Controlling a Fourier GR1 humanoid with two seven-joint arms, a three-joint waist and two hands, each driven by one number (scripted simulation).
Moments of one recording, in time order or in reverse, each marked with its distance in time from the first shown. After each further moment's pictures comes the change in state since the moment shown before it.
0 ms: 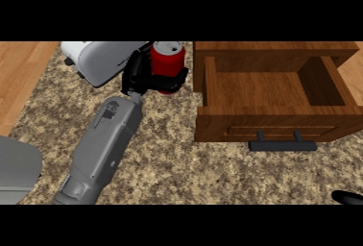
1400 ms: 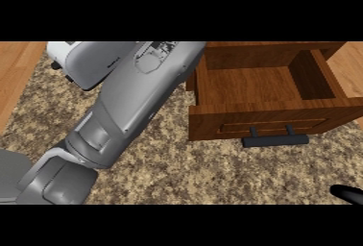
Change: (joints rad) left arm -0.648 -0.001 -0.206 0.296 0.163 0.290 0.312; right arm -0.066 -0.013 0.018 -0.009 0.007 -0.018 0.047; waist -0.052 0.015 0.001
